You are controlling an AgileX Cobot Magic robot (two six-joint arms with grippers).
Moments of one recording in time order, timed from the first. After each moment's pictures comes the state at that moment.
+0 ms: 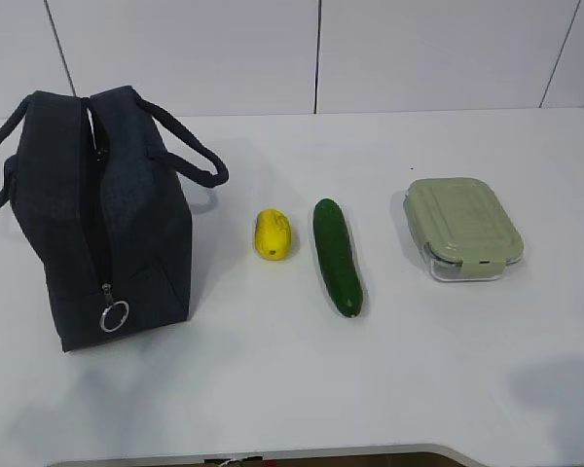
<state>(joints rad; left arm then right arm) 0.03 0.01 -0.51 -0.24 1.11 0.17 0.00 -0.02 -0.51 0.05 1.14 -0.24</state>
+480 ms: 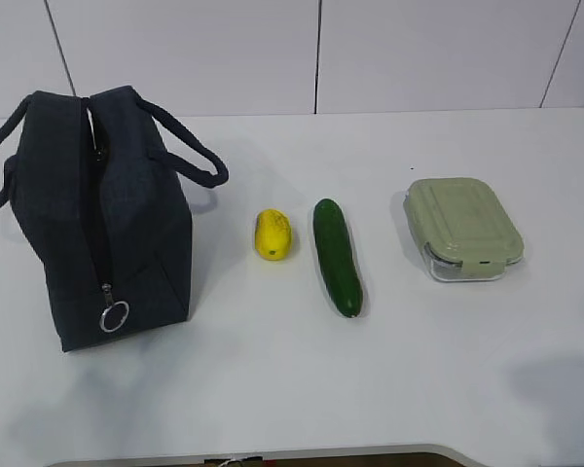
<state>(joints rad) 0.03 0.01 -0.51 -0.24 1.11 0.17 0.00 -0.02 -0.52 0.05 1.14 -0.21</state>
